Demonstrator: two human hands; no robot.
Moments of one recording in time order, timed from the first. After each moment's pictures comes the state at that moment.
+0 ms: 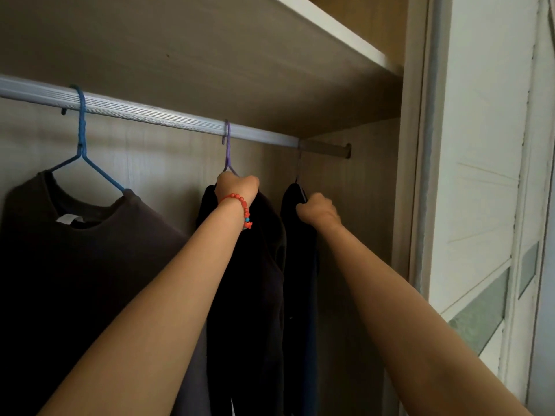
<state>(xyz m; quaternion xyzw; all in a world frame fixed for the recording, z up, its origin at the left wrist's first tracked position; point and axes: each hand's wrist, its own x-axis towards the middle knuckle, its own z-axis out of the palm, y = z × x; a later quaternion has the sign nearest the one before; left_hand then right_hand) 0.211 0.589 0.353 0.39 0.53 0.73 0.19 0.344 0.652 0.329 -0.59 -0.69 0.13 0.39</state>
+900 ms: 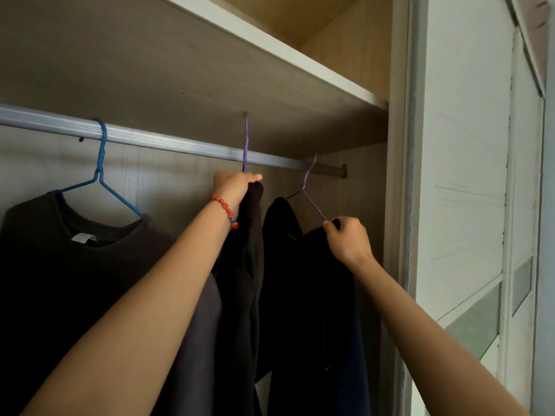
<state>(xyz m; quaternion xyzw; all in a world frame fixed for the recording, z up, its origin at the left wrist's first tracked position) 0.210 0.543 0.388 0.44 0.44 0.74 0.25 0.399 0.576 0.314 -0.48 -0.69 0.11 0.52</state>
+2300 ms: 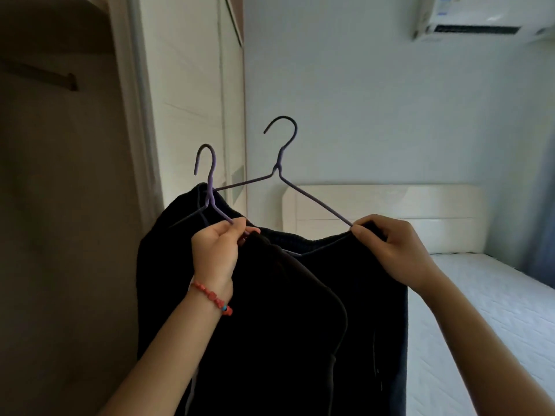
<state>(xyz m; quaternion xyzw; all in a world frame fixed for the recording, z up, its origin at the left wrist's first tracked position) 0.434 0.321 0.197 0.51 0.21 0.52 0.65 0.605 0.153 0.199 -0.67 -0.53 -0.11 0.50</state>
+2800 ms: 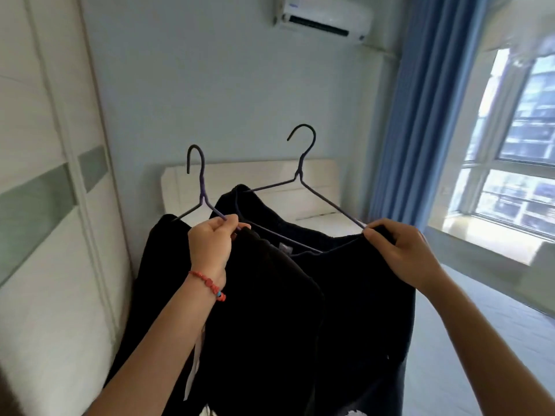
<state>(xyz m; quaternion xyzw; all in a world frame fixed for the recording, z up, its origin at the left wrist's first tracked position) 0.555 0.132 0.157 0.58 0.14 0.36 0.71 0.633 -0.134 0.164 -0.82 -0.33 -0.24 0.40</state>
